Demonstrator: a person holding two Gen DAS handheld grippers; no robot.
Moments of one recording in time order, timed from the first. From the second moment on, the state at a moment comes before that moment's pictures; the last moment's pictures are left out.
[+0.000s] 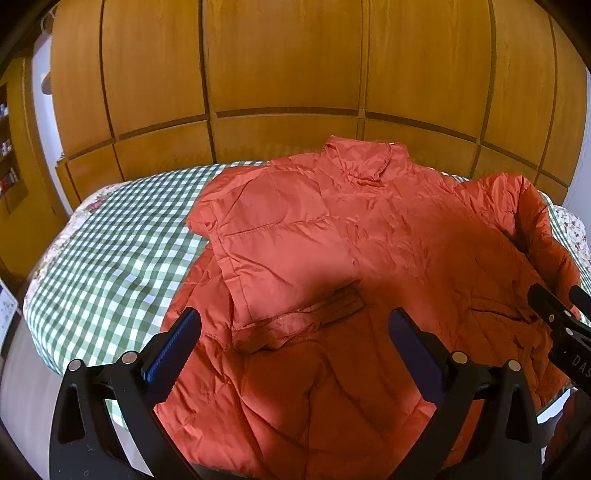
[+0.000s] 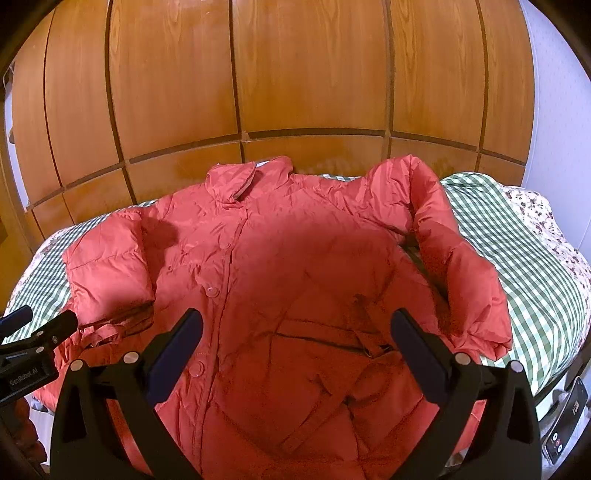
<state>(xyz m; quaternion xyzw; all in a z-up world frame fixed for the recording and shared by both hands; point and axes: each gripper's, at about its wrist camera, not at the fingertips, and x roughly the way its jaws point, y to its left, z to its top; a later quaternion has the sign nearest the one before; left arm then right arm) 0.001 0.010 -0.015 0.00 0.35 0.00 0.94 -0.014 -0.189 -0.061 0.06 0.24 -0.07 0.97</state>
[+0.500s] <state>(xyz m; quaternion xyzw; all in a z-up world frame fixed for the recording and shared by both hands) 0.006 0.009 -0.019 0.00 0.37 0.00 0.93 -0.012 -0.190 -0.066 0.06 0.24 -0.07 0.97</state>
